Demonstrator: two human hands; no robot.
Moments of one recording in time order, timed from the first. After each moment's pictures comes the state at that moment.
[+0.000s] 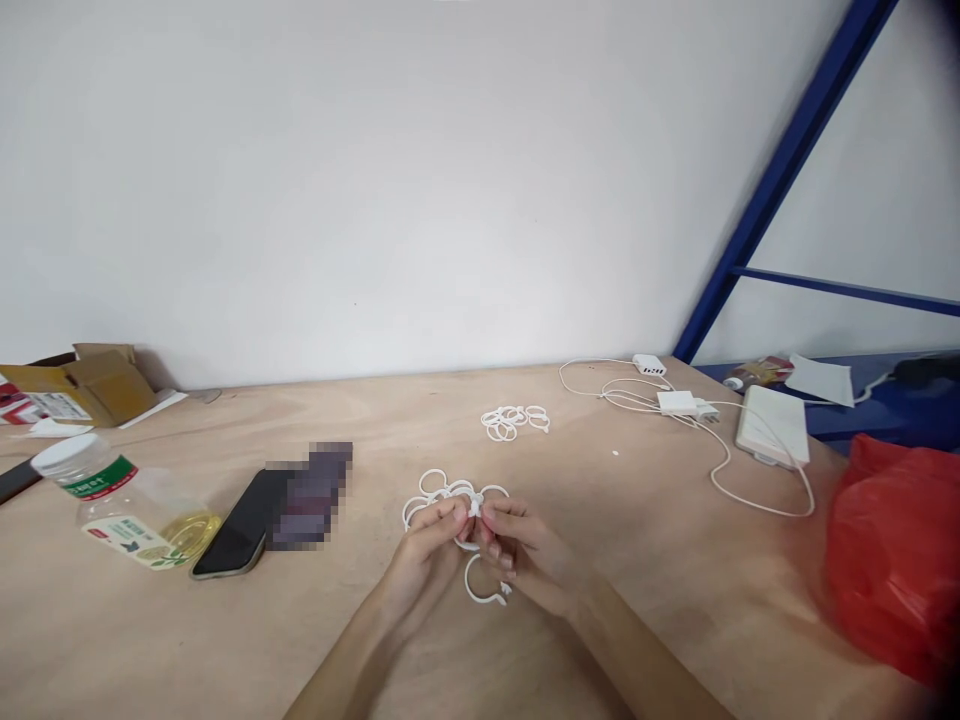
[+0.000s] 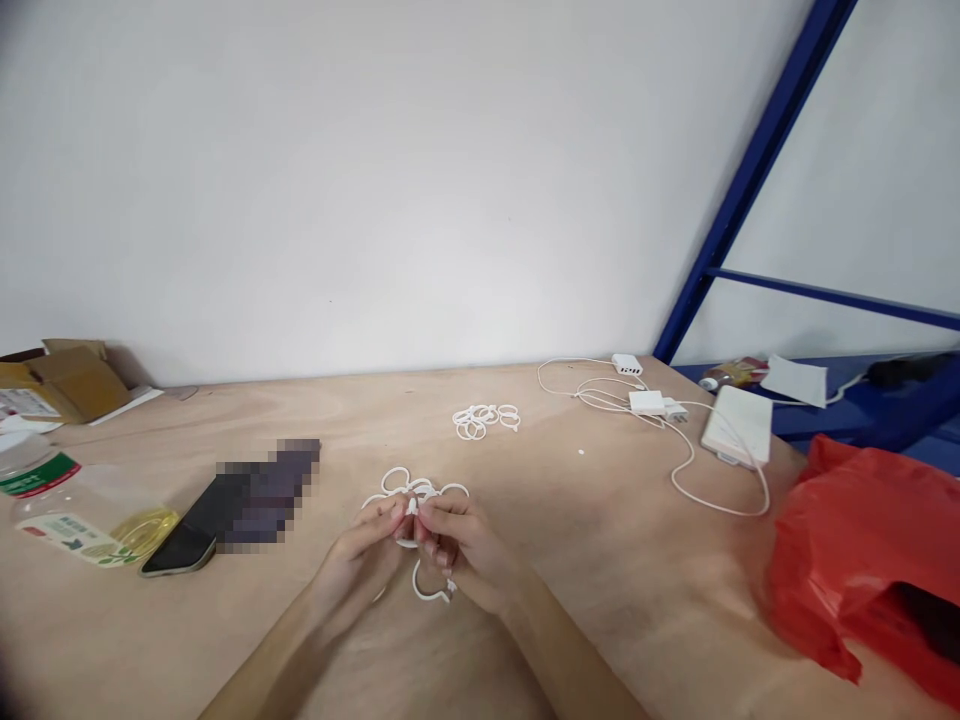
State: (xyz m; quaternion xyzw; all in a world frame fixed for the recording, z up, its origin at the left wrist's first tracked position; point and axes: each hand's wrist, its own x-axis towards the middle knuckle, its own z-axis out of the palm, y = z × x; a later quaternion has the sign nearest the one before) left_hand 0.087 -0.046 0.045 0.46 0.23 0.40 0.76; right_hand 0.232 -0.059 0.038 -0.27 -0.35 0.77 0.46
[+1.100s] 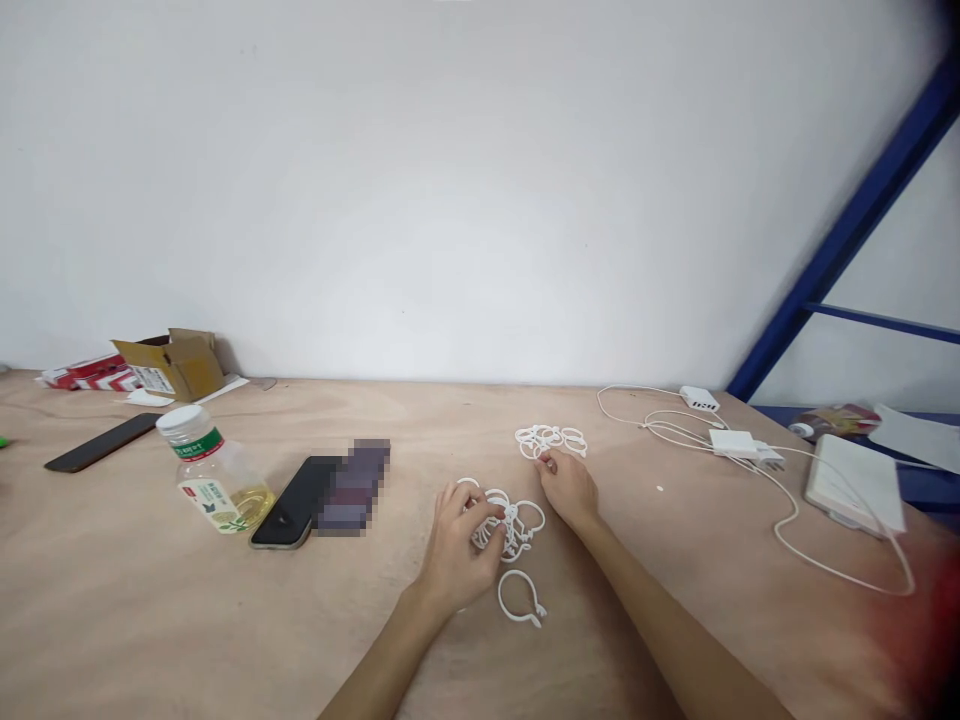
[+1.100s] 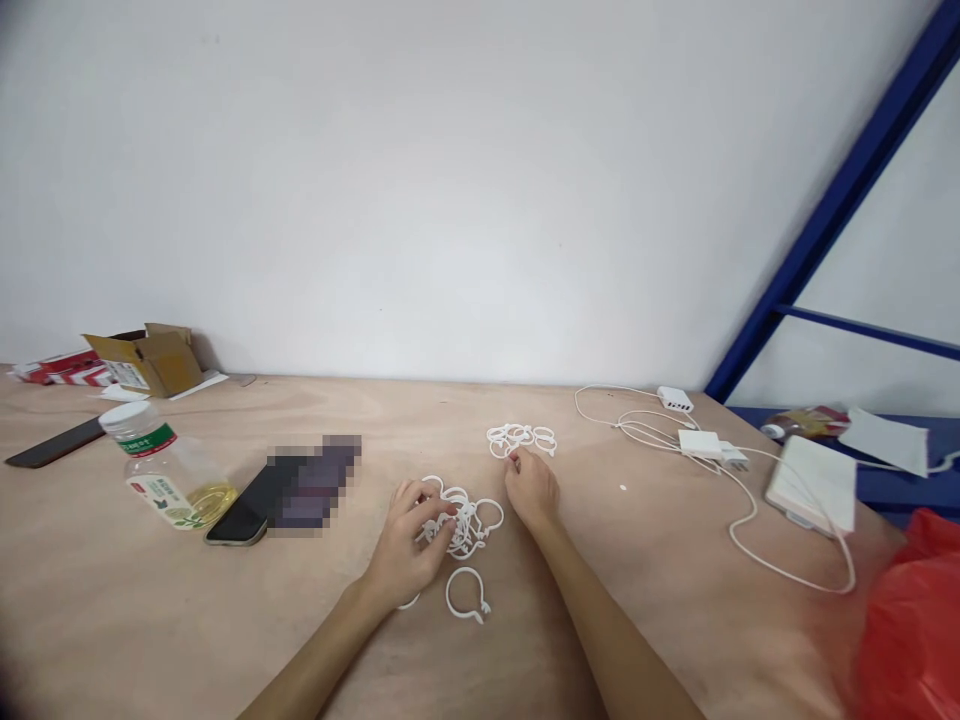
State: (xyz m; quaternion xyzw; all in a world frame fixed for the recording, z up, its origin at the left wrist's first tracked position) left_hand 0.074 -0.029 0.017 0.79 0.42 0.43 0.14; right_hand 0.278 0.046 -0.006 -0.70 -0.55 0.17 0.41
